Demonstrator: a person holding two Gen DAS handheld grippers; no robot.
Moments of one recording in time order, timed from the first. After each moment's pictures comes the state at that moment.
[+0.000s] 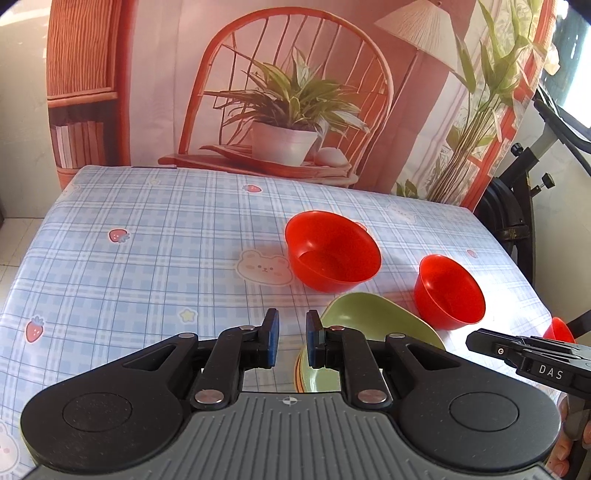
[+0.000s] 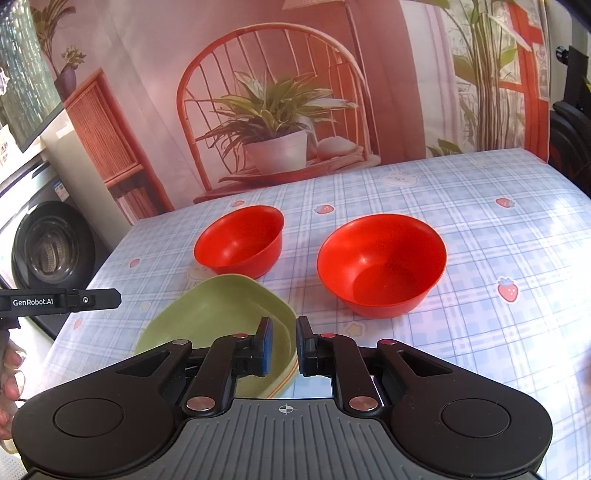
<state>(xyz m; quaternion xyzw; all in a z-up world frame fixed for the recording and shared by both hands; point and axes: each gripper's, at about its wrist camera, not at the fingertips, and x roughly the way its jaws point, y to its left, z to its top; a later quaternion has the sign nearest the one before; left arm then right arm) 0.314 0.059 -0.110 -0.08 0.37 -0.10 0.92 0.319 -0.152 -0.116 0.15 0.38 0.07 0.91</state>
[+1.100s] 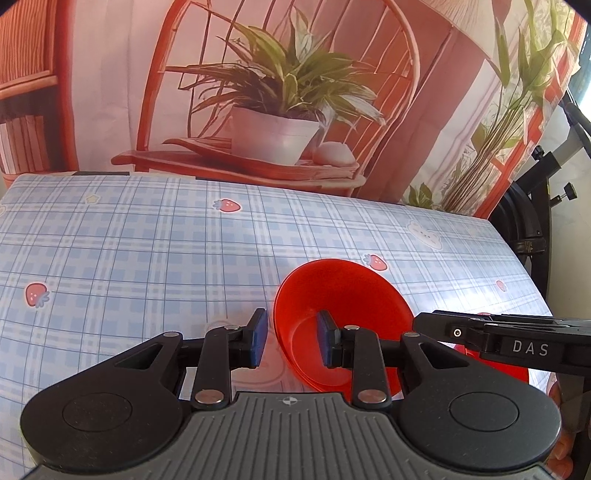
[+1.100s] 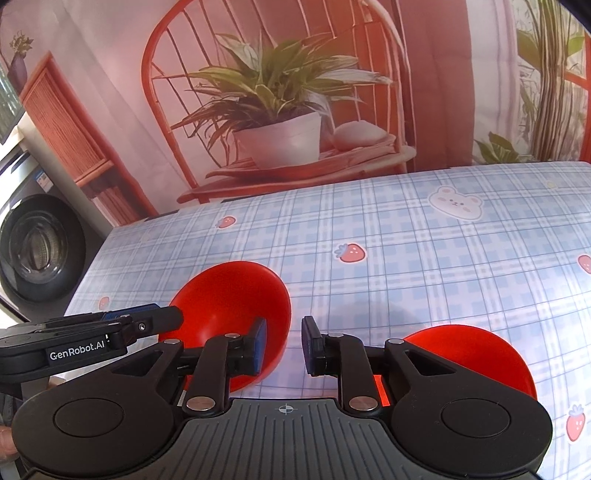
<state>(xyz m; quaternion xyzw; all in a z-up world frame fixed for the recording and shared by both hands) 0.444 0.039 -0.153 -0.09 0.40 -0.12 0.90 0.494 -0.135 -0.147 0.16 0.45 0.09 0.87</state>
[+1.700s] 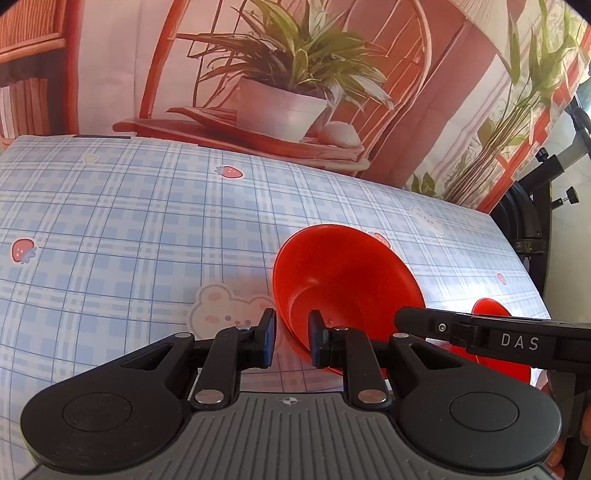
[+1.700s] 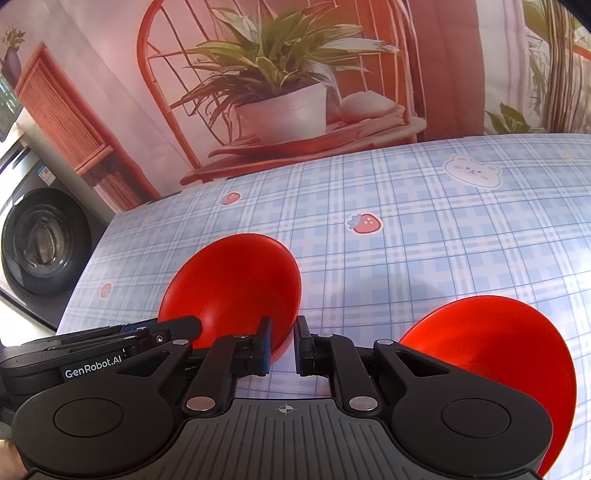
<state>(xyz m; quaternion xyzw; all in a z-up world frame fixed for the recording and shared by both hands) 0.439 0.042 -0.177 -0.11 0.42 -0.12 0.89 0.494 -0.126 -0.165 0.17 0.47 0.10 0.86</state>
